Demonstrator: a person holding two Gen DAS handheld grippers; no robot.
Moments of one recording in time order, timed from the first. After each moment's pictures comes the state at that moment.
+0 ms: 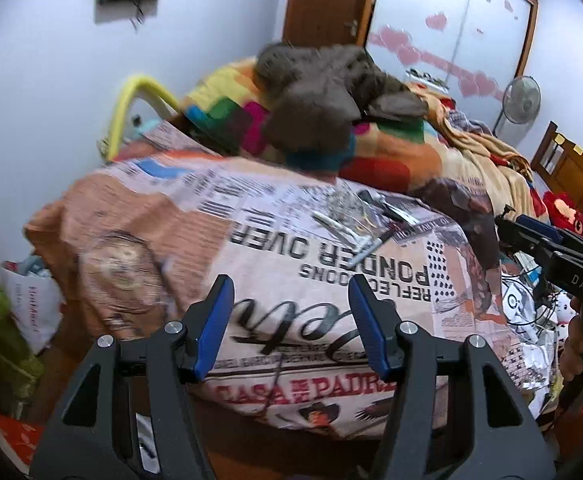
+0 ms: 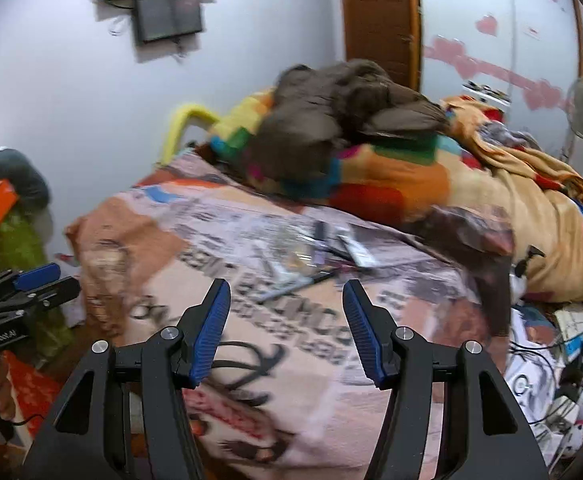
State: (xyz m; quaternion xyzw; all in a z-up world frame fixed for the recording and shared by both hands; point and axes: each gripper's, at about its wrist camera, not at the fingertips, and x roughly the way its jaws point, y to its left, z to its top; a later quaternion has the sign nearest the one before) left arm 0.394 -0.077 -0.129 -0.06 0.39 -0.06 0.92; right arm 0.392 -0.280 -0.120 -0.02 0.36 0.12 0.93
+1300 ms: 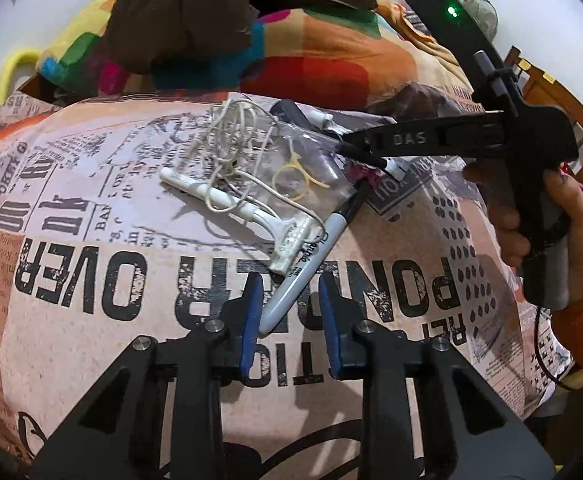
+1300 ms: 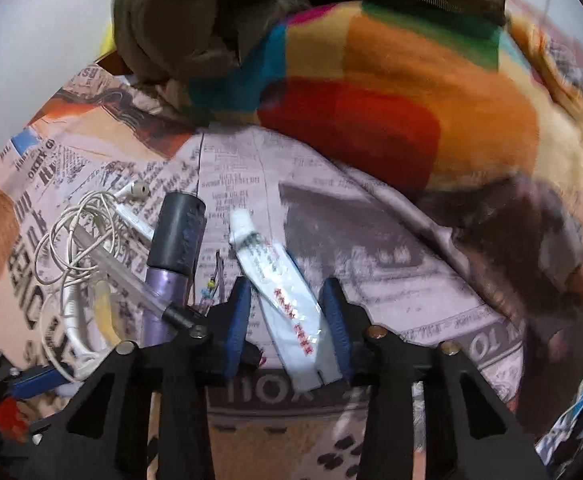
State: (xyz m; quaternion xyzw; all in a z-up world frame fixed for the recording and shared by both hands) left arm 0.559 -0.188 -0.277 -0.01 0.47 -0.20 0.86; right arm 0.605 -0.302 -0.260 -0.08 0.50 0.10 0.86
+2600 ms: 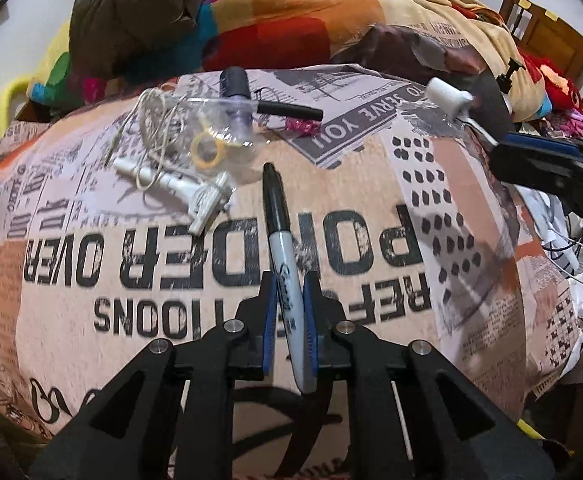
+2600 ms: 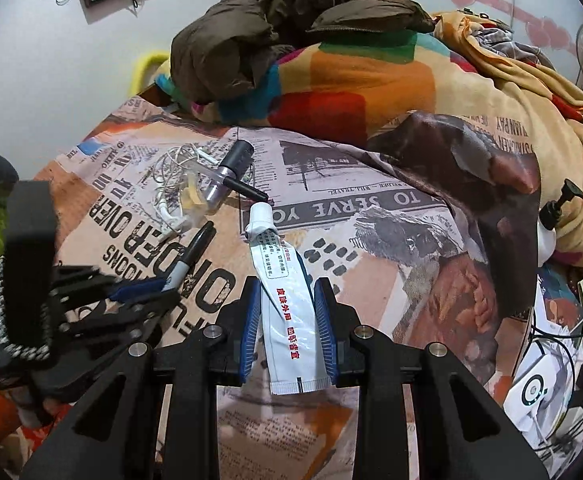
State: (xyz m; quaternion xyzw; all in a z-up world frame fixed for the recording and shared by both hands) left arm 0.532 -0.257 -0.278 0.09 0.51 -0.18 0.83; right arm 0.465 -0.353 -0.212 0.01 0.46 0.13 0.88
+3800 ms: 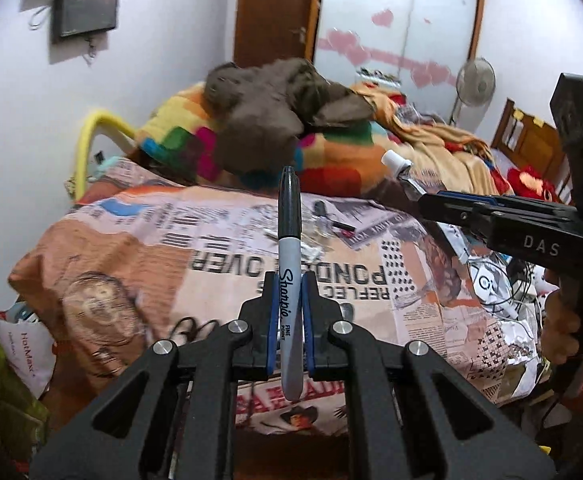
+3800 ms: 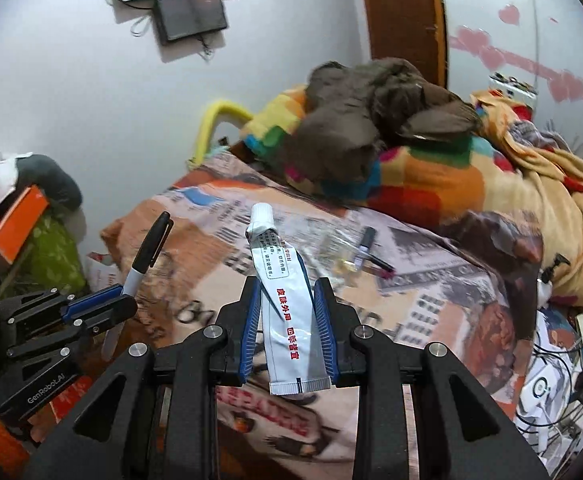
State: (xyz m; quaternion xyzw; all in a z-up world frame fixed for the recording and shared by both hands) left arm 0.366 -0.096 -0.086 -0.01 0.35 -0.13 0.93; right arm 0.376 -0.228 -0.081 0.01 0.36 0.20 0.91
